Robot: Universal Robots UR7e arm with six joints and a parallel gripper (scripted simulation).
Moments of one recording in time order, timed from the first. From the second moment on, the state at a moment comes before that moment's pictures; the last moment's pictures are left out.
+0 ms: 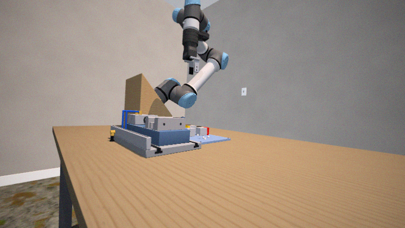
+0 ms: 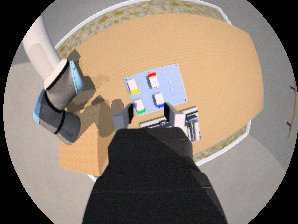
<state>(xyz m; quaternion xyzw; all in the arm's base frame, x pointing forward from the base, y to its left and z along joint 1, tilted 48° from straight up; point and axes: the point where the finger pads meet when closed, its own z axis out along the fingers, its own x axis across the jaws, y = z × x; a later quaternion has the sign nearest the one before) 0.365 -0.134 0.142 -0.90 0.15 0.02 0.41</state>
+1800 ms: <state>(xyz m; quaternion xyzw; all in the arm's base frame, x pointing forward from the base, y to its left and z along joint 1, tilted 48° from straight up) 0.365 -0.134 0.142 -0.78 0.47 0.17 0.38</state>
